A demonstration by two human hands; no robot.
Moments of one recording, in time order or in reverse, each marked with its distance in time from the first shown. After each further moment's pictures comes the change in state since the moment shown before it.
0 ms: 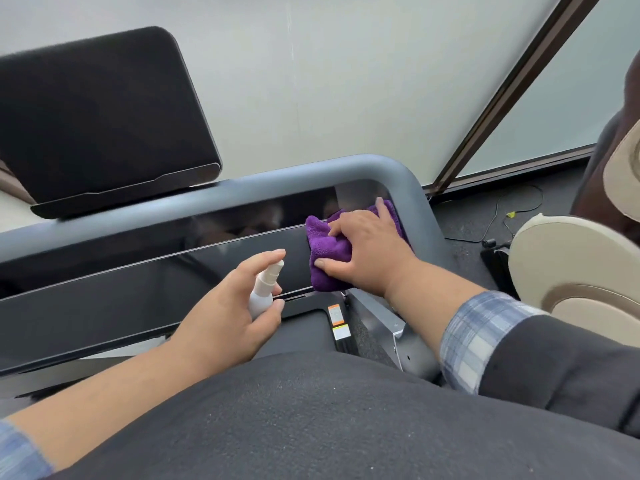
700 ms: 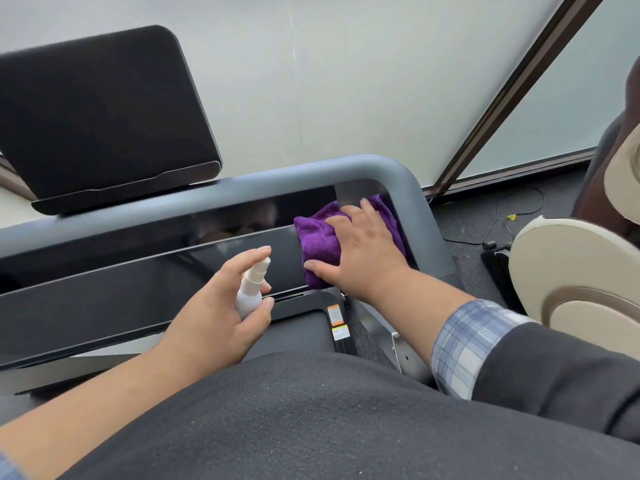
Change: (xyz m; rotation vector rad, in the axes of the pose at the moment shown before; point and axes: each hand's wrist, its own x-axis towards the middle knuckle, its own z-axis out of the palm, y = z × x) left_hand -0.008 -0.002 -0.002 -0.003 0.070 0.028; right_hand -0.006 -0.015 0.011 -0.108 -0.074 0.166
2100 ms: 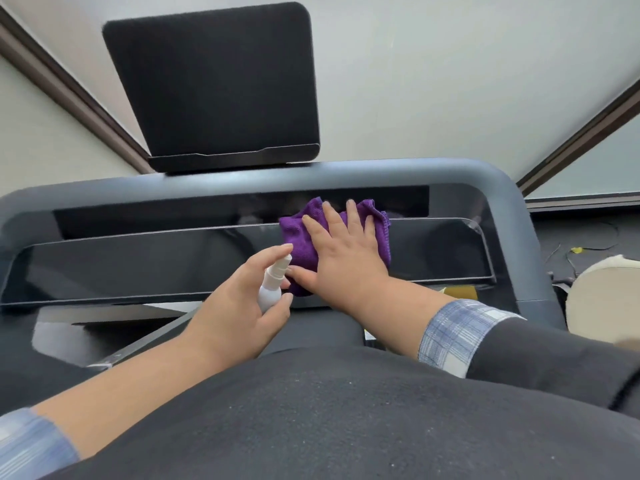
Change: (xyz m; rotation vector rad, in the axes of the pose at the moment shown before) left_hand -0.045 -0.041 -0.050 0.034 0.099 -0.153; right_hand 0.021 -0.134 0.048 -0.173 -0.102 -0.226
